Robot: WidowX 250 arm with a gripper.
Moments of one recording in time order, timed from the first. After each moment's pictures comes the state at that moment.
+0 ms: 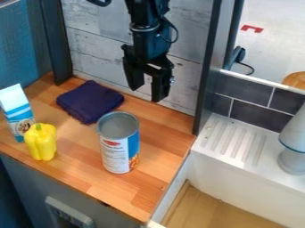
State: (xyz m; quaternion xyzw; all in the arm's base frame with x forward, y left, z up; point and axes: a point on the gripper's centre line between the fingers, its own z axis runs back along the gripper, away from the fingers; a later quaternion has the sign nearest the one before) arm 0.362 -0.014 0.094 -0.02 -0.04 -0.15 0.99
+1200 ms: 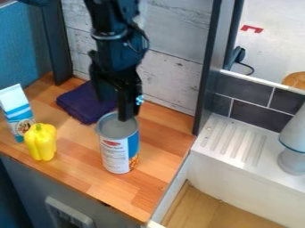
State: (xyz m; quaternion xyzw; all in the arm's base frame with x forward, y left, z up) arm 0.281 -0.005 0.116 0.01 -0.05 -0.19 0.98
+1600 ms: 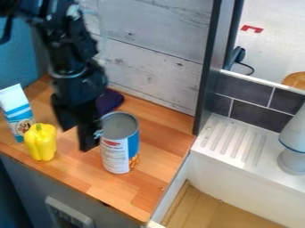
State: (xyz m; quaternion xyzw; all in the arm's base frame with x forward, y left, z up) arm 0.241 0.036 0.072 0.02 -0.02 -0.17 0.98
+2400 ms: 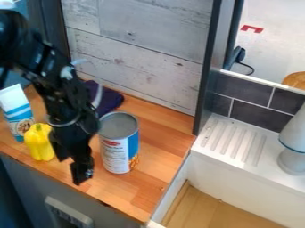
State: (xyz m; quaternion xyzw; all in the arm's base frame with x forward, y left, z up) arm 0.236 0.036 0.016 0.04 -0.05 -0.20 0.98
